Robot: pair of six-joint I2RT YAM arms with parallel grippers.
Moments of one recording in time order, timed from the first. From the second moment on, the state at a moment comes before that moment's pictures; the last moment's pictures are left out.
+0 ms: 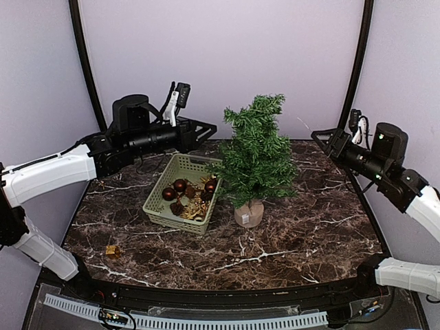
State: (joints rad) left arm -0.78 1.42 1.24 0.06 0.23 -0.27; right arm 0.42 0.81 0.83 -0.17 -0.15 0.71
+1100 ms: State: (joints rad) left arm -0.84 1.42 1.05 0.20 0.40 -0.52; right arm 0.41 0.91 0.81 0.10 -0.21 0.76
